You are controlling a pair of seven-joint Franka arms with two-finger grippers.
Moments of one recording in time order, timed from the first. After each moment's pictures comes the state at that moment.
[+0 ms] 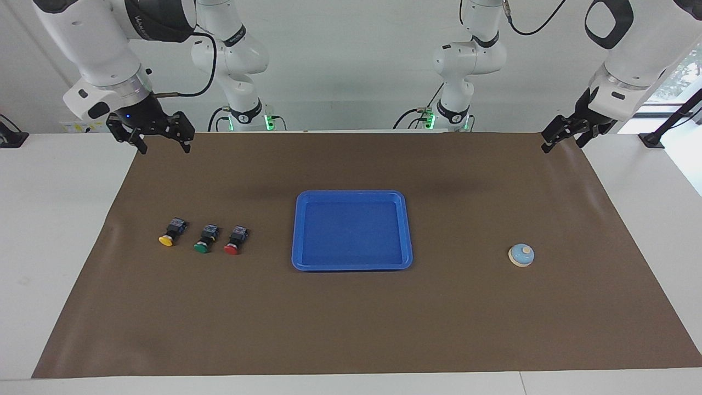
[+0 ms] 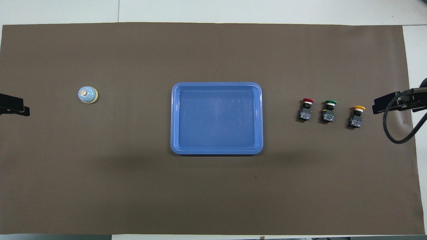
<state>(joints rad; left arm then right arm) 0.02 -0.07 0.03 -1.71 -0.02 1.58 -0.06 -0.06 -0.02 0.03 -1.62 -0.02 1.53 -0.05</state>
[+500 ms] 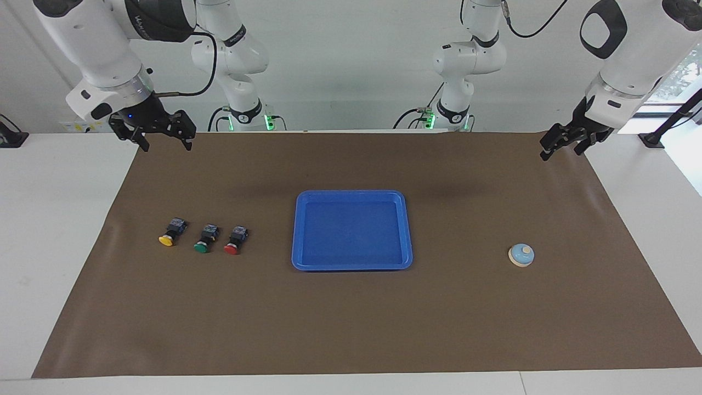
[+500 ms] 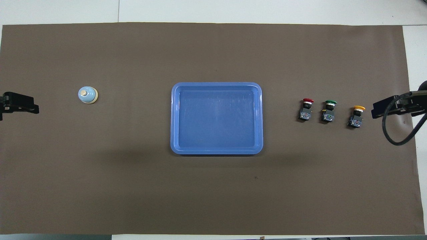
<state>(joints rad) 0.02 -0.05 0.03 -1.72 -0.02 1.66 -0.06 -0.06 -0.02 0.03 -1.63 -0.02 1.50 -0.05</state>
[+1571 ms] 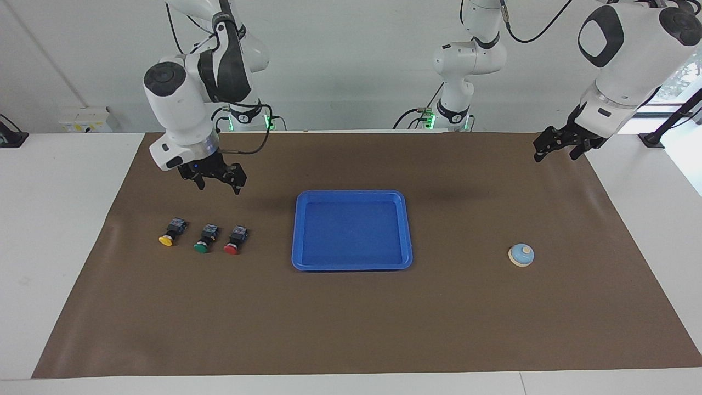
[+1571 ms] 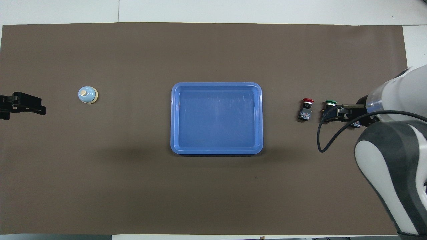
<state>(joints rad) 0.00 -0.02 0.02 -1.70 -0.02 1.60 0.04 0.06 0.01 0.04 -2.02 -0.02 2.01 0.30</state>
